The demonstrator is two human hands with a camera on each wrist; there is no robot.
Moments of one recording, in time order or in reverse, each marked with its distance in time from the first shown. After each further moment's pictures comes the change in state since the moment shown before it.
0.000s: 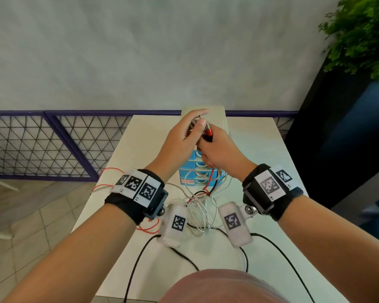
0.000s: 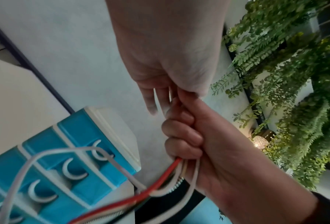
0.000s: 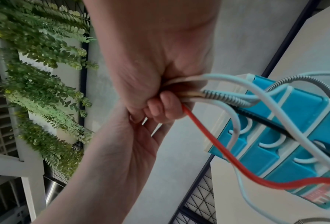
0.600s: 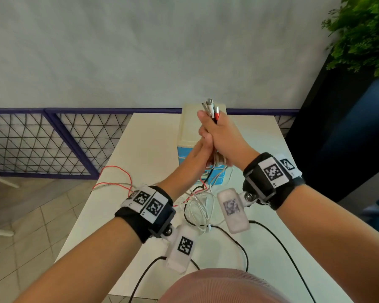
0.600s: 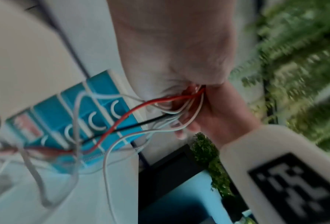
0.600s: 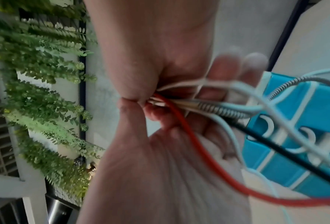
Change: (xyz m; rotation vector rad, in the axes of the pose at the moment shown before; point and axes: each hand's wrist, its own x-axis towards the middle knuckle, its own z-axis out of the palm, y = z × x) left_hand -0.027 -0.012 0.033 -0.390 -0.267 -0.250; right_hand 0.020 -0.002 -0.008 0.039 0.152 -0.079
